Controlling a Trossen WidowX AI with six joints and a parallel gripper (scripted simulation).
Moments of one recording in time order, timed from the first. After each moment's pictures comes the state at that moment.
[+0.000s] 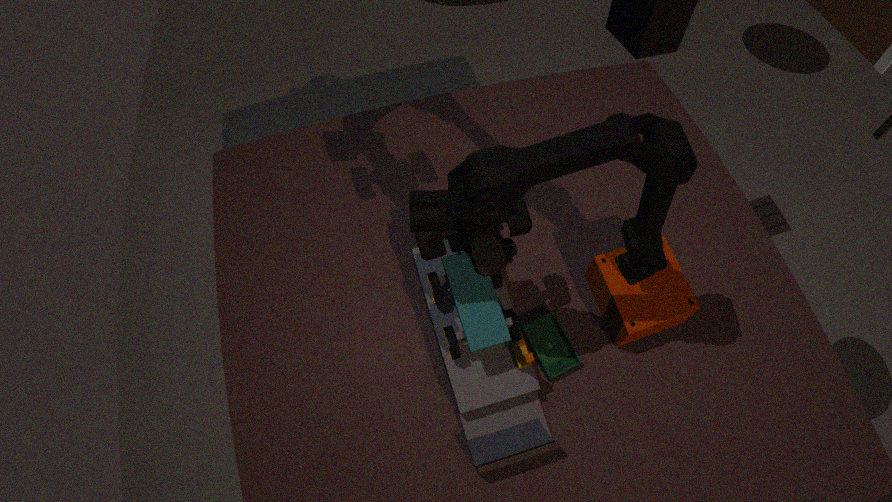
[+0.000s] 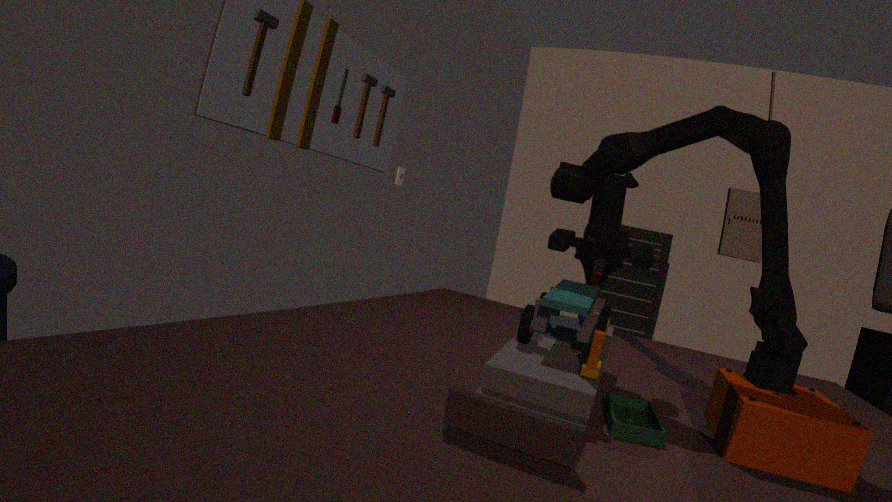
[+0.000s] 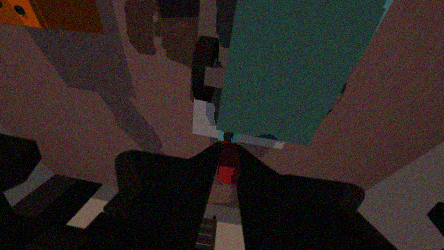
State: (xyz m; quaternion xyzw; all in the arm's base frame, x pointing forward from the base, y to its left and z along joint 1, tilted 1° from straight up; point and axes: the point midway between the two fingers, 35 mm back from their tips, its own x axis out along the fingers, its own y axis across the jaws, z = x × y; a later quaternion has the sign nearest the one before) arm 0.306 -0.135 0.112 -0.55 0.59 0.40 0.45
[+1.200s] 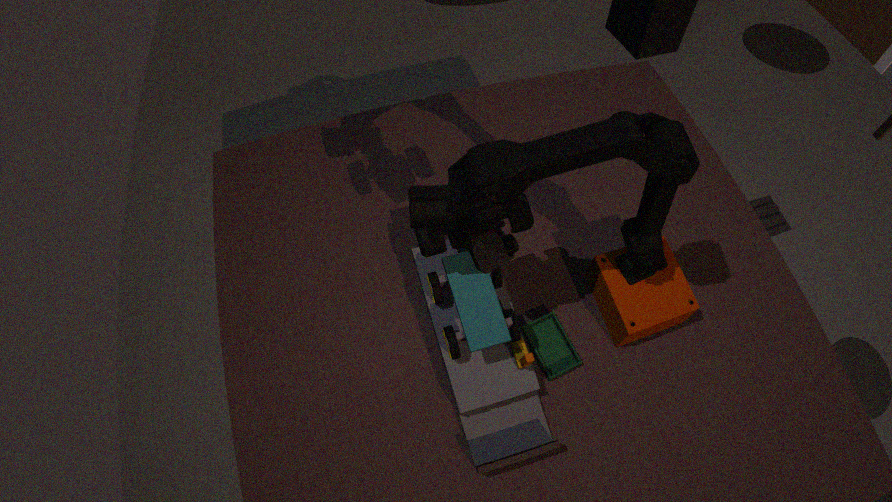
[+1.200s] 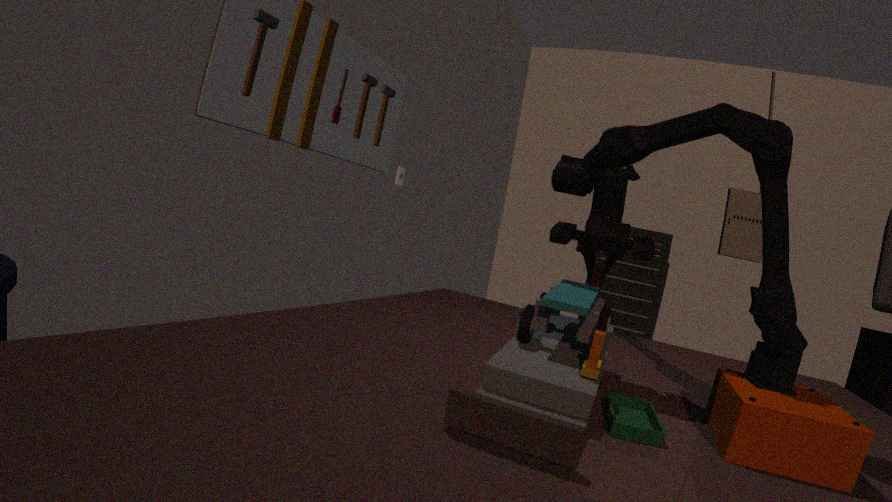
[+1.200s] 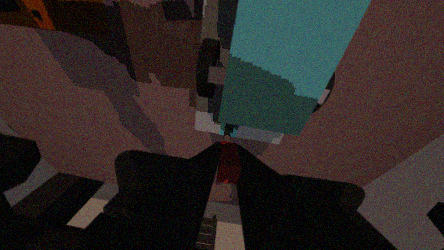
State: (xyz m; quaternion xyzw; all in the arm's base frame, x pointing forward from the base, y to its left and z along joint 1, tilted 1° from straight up) arm 0.305 -0.134 0.124 -0.55 0.59 0.40 0.45
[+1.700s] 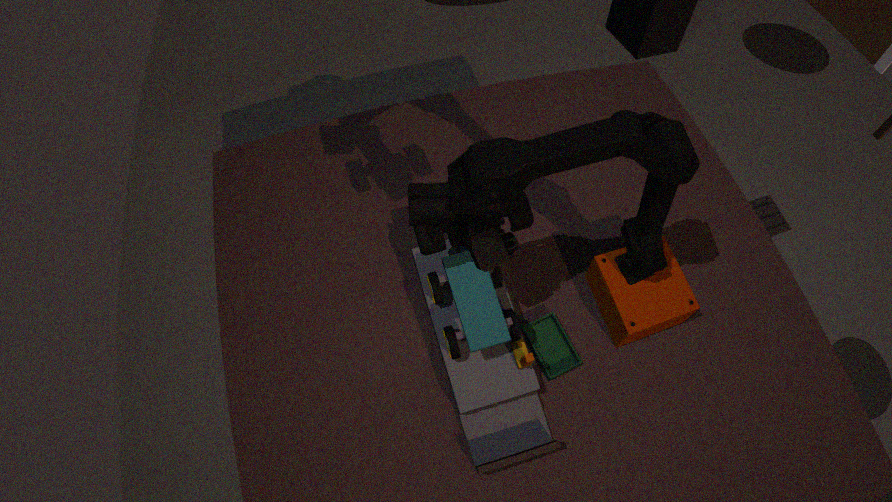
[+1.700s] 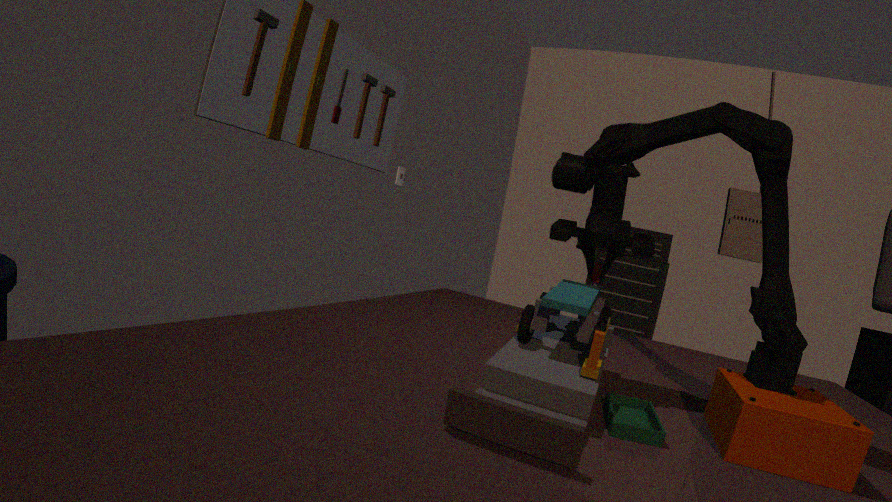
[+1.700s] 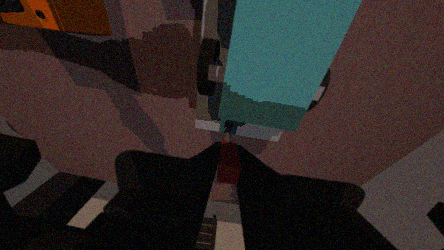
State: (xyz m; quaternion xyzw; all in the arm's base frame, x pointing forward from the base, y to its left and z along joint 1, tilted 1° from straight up) arm 0.306 -0.135 0.130 -0.55 0.59 0.40 0.45
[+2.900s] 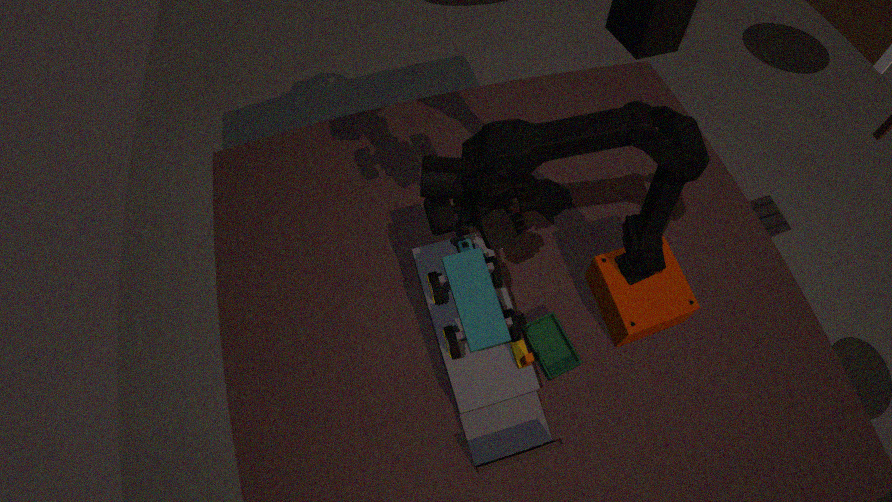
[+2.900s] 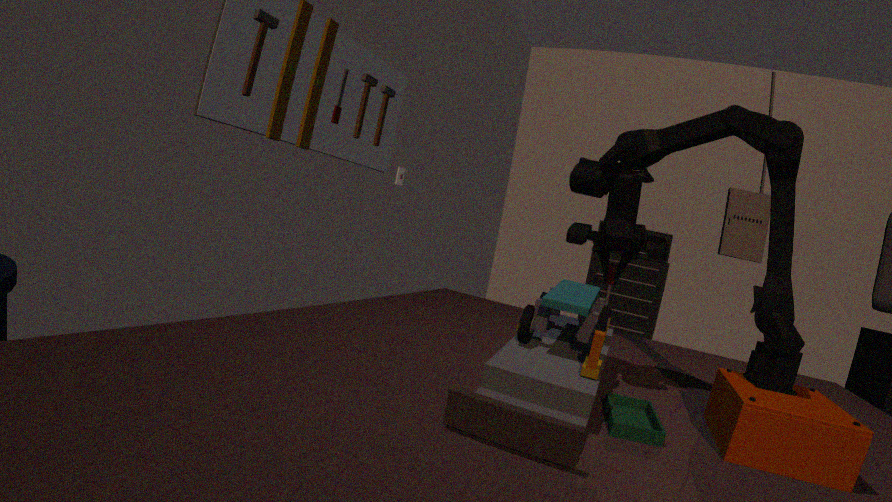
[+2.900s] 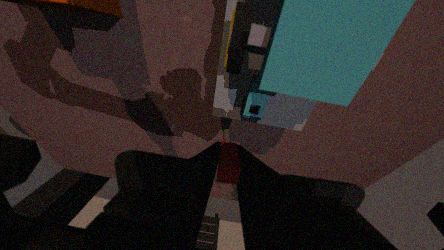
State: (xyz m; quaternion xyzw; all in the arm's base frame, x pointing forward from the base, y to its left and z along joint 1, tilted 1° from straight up) arm 0.277 -0.162 0.130 -0.54 0.59 0.40 0.44
